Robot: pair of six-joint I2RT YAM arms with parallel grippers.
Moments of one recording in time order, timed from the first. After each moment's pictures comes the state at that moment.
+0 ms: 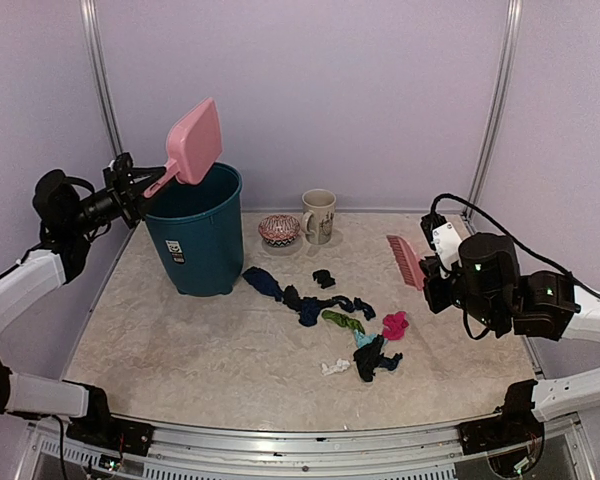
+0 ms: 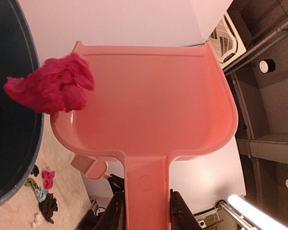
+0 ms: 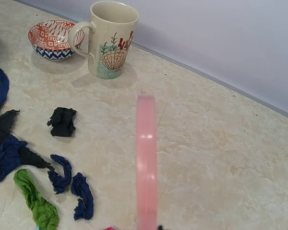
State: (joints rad) left arm -0.03 1.16 0.84 0.63 0.99 -1.56; right arm 1.03 0.91 0.80 -0.38 0.70 0.08
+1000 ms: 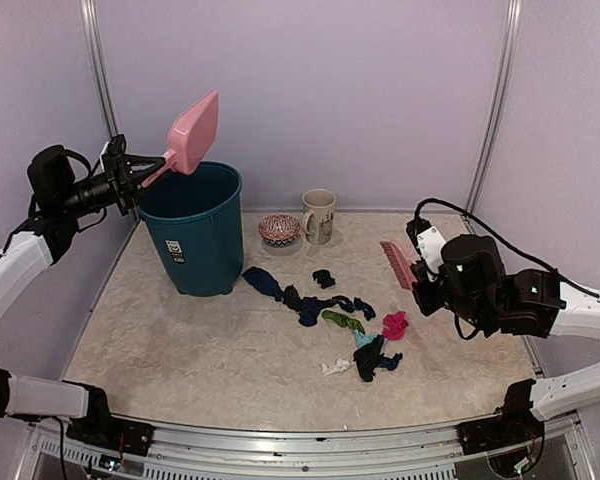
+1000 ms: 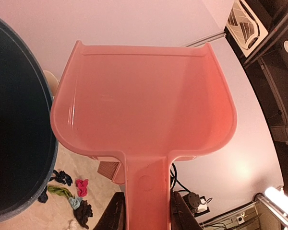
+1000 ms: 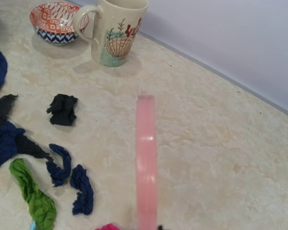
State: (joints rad) left arm -0.03 1.14 1.03 0.20 0.96 -1.19; right arm 1.03 0.99 0.81 -0.36 0.69 0.06
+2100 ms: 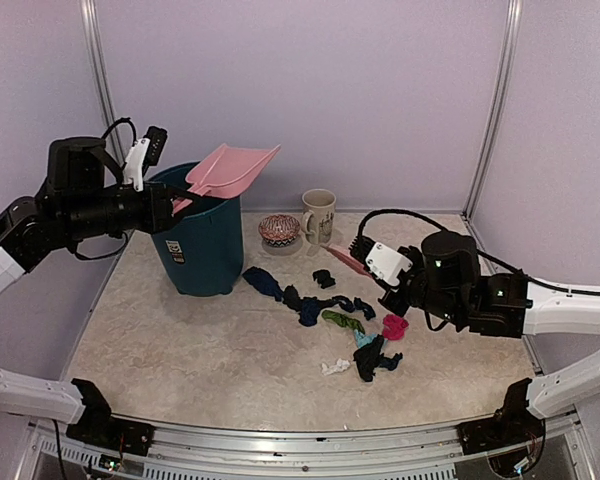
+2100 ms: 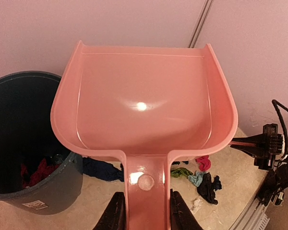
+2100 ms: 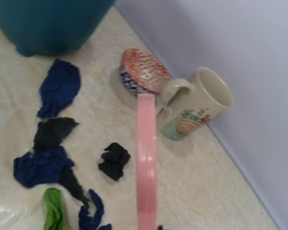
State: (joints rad) left arm -0.68 1.04 1.28 -0.57 0.03 -0.26; right arm 1.03 1.14 0.79 -0.01 0.42 -0.48
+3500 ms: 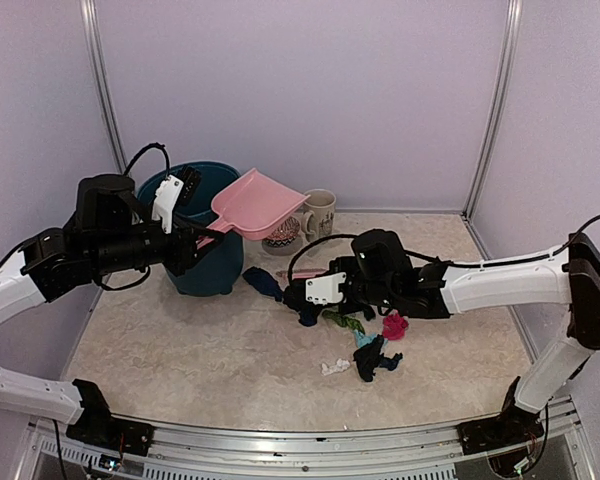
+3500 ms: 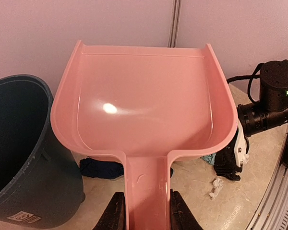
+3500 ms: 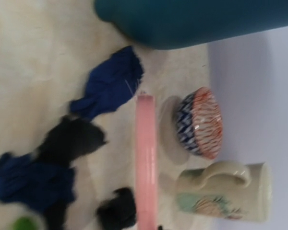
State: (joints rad) left arm -0.82 1.02 1.05 -0.39 -0.04 -0.05; right arm 0.95 1.61 0.98 0.13 0.17 -1.04
